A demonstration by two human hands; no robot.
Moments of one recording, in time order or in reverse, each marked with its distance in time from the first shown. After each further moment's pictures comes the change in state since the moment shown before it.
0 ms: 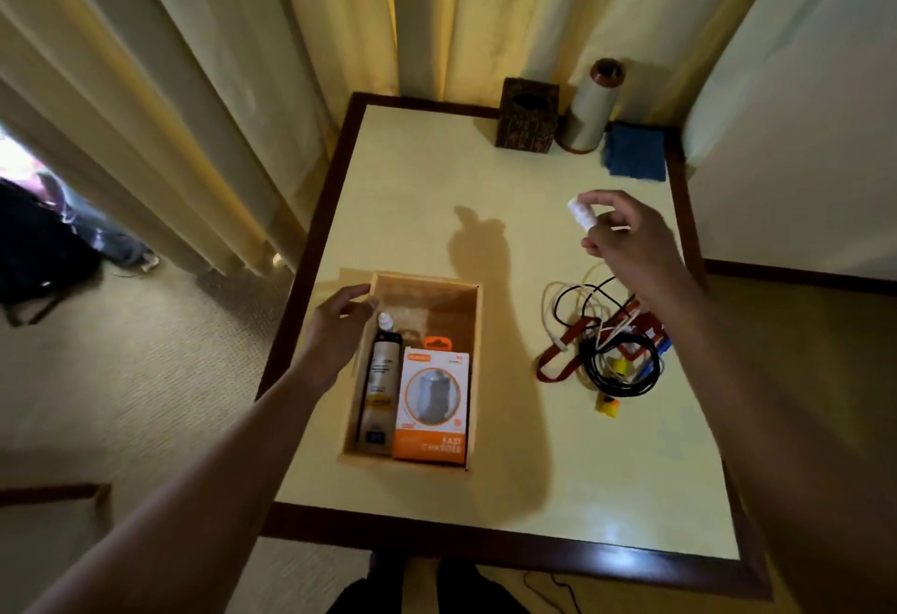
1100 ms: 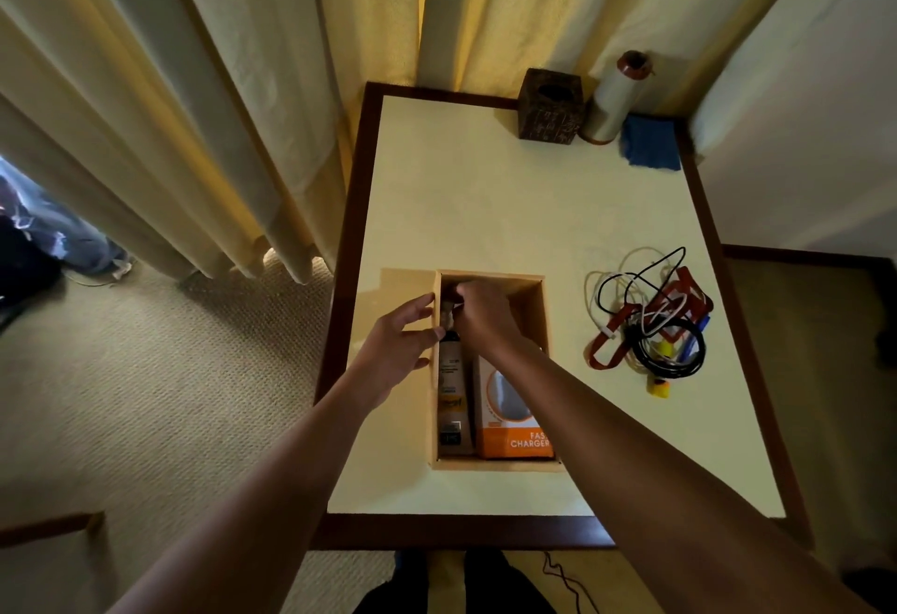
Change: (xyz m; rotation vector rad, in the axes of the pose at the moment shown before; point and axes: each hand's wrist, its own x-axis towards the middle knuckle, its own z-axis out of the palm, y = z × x) left_hand 0.001 -0.007 -0.040 -0.213 -0.477 -0.115; right_hand -0.047 -0.029 0.263 -0.446 -0.270 -0.015
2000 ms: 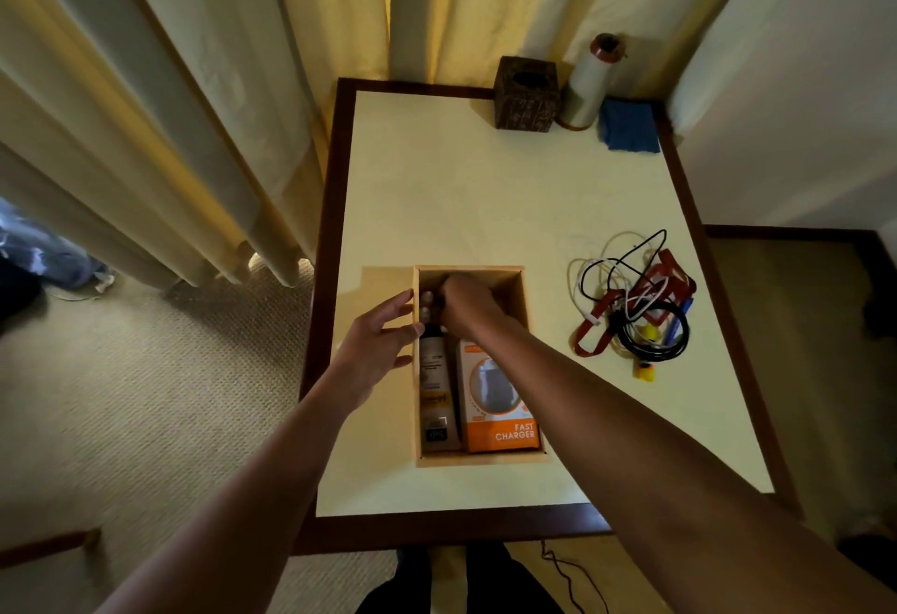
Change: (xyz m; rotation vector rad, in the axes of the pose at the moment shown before) left_hand 0.001 0.000 0.000 -0.001 -0.007 0.002; right_hand 0.019 0.010 0.003 -0.189 -0.173 0.117
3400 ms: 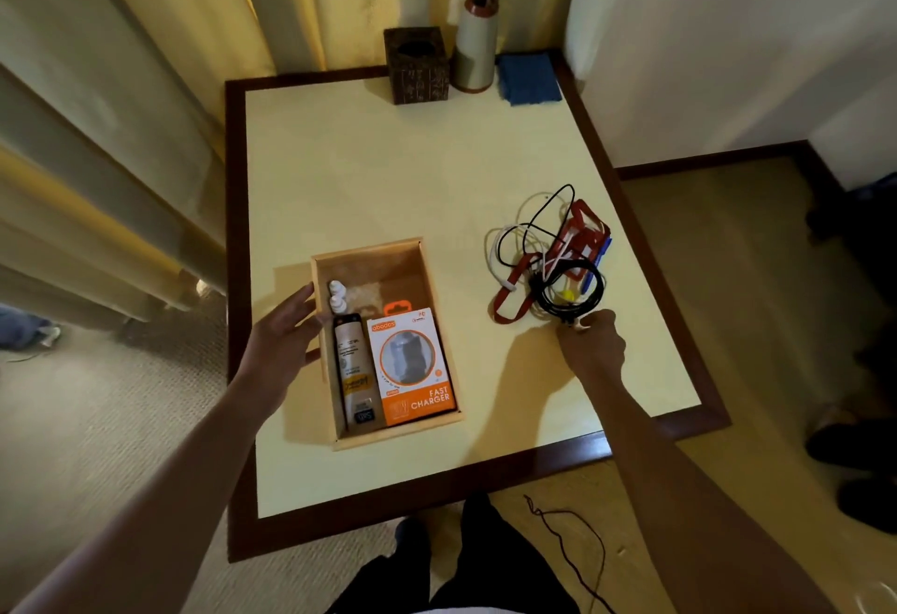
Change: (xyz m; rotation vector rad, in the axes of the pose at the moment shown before) left_hand -0.021 0.010 0.031 0.072 0.154 0.035; right_hand -0.158 0.236 0.007 0.714 0.440 0.820
